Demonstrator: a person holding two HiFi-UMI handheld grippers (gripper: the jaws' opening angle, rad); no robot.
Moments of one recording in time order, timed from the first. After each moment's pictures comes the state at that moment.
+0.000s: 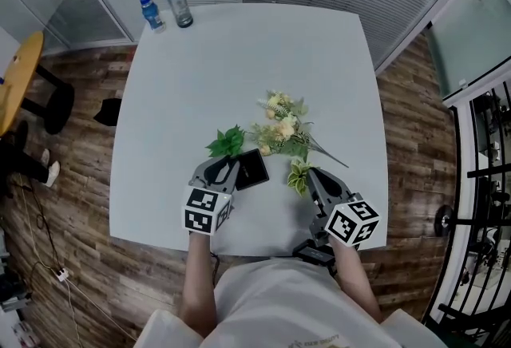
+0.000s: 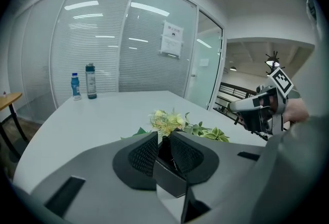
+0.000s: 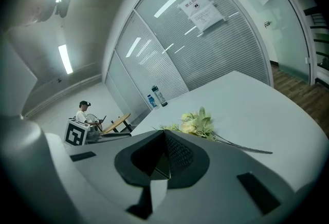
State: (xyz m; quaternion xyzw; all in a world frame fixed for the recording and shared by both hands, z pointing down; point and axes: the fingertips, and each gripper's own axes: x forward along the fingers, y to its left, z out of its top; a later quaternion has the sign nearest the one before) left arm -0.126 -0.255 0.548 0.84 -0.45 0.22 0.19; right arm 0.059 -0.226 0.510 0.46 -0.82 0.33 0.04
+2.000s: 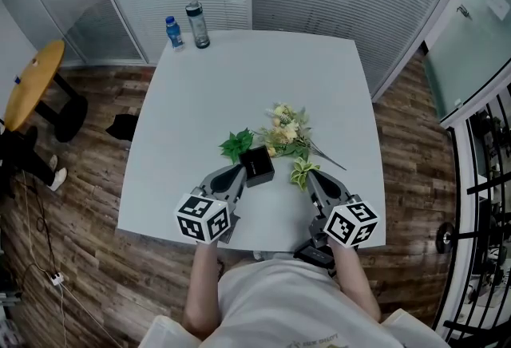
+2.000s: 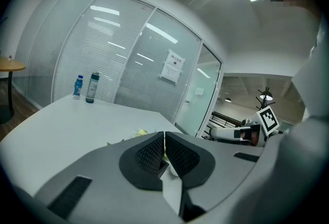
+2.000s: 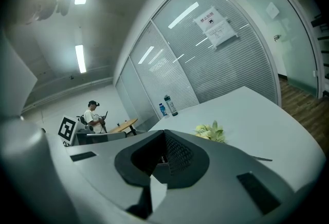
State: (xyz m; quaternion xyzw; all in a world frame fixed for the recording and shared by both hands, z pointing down) left arm -0.121 -0.186 0.459 0.87 -0.45 0.06 0.22; right arm 0.041 -0.176 0.449 0.45 -0.86 0.26 0.01
